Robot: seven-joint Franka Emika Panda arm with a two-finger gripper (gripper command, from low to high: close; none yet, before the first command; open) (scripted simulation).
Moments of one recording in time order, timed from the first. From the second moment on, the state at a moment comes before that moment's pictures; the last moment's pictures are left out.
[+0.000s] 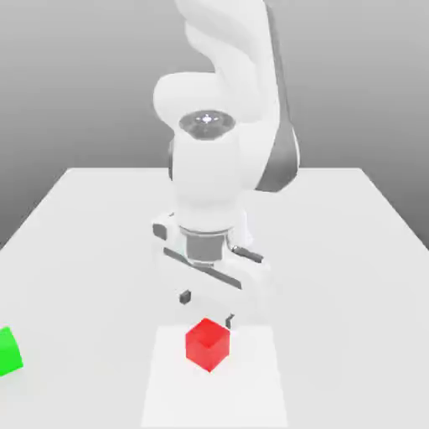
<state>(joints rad) -0.27 0.00 0.24 -2.80 0.01 2.80 1.43</state>
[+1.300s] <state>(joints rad) -0.24 0.10 0.20 -2.77 -0.05 2.90 1.48</state>
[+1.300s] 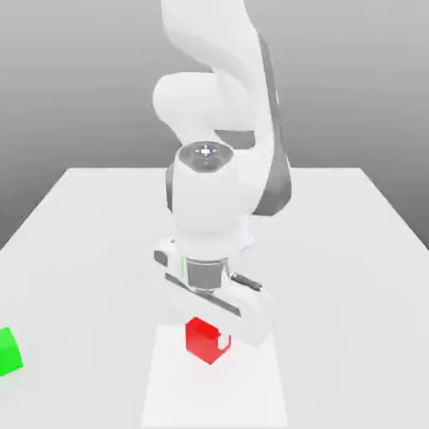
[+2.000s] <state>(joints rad) -0.29 -0.01 0.13 -2.72 0.10 2.74 1.51</state>
